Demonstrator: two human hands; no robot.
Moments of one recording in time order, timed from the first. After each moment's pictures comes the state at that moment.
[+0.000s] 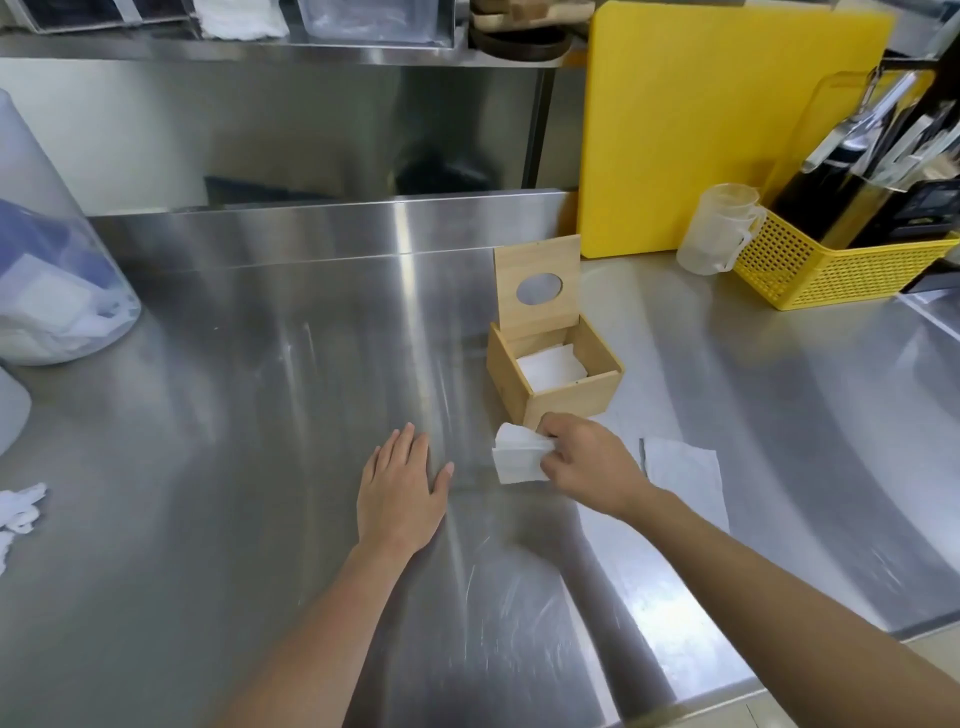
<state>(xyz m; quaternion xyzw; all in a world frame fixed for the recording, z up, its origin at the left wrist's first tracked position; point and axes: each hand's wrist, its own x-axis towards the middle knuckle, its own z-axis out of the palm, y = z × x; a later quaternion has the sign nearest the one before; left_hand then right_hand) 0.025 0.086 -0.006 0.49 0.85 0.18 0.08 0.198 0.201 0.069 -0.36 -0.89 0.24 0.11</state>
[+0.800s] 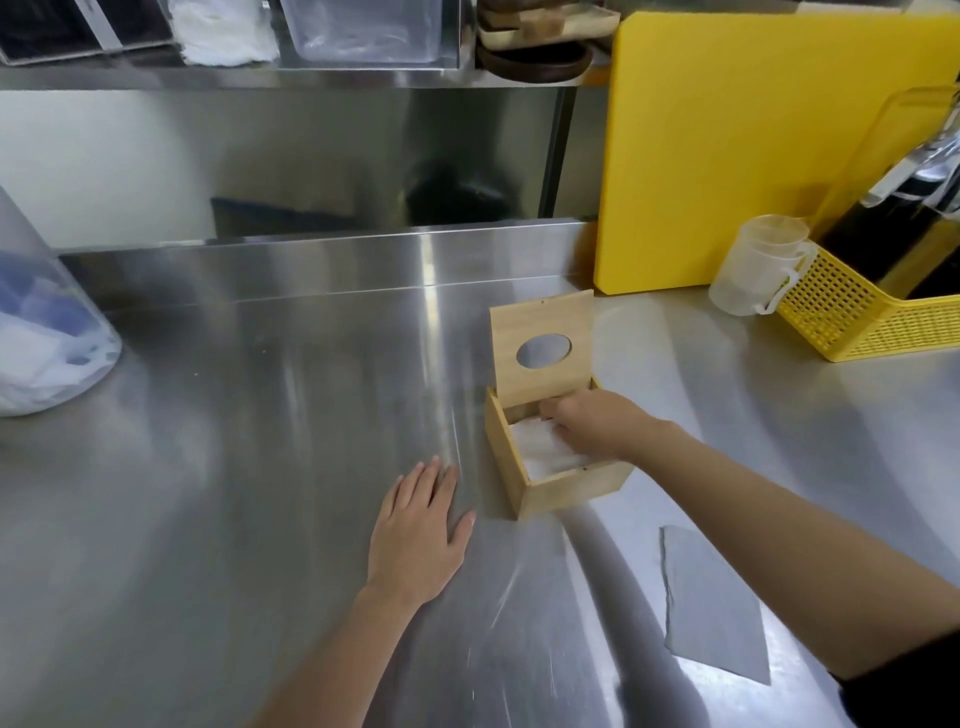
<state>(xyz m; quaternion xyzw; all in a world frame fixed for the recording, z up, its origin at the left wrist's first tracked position) 0.019 0.150 -0.016 0.55 0.83 0.11 0.05 0.143 0.349 0.076 -0.26 -0.95 0.05 -0.14</state>
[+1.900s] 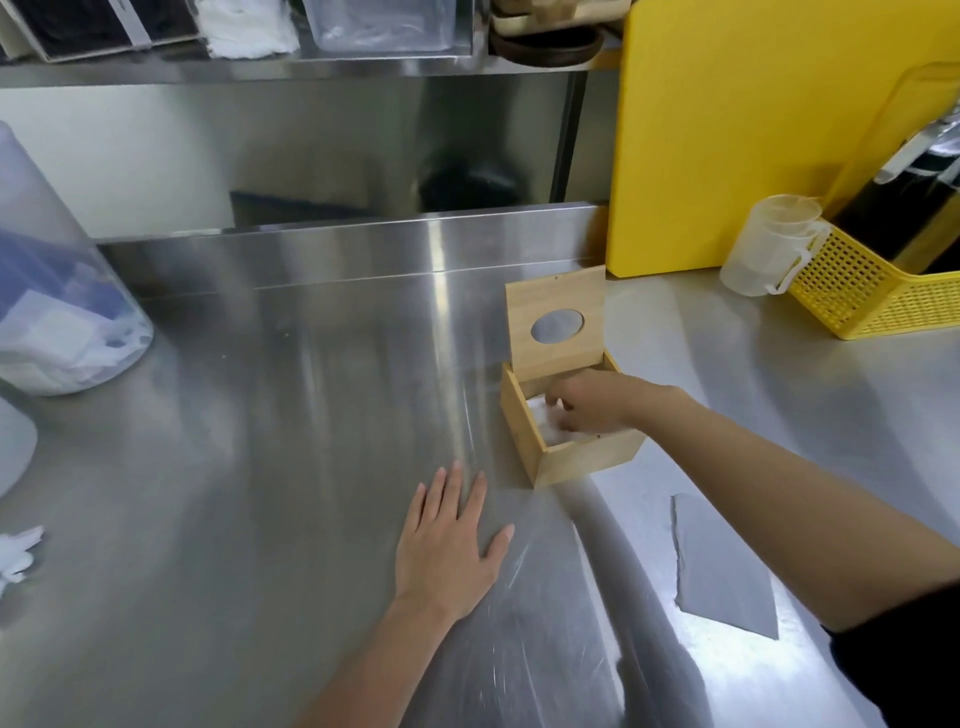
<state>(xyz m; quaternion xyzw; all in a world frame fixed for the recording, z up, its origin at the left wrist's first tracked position) 0.053 0.118 -0.015 0.54 0.83 0.08 0.06 0.138 0.337 0.086 -0.29 -0.92 0.13 -0.22</state>
